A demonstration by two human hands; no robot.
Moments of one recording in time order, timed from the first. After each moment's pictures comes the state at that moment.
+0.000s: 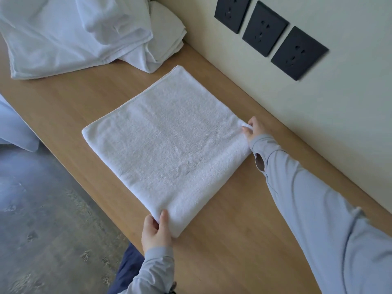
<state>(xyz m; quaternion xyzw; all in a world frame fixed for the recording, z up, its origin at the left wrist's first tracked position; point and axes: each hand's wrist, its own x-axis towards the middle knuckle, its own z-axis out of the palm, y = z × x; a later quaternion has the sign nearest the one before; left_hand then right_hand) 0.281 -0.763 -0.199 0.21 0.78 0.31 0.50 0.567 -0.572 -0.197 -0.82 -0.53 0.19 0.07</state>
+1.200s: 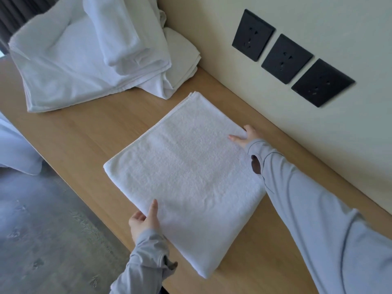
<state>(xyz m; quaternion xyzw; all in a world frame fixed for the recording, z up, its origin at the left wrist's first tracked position) 0.211 -0.640 -0.190 0.07 0.80 0.30 0.51 0.510 -0.493 -0.196 -0.82 -0.47 0.31 0.05</state>
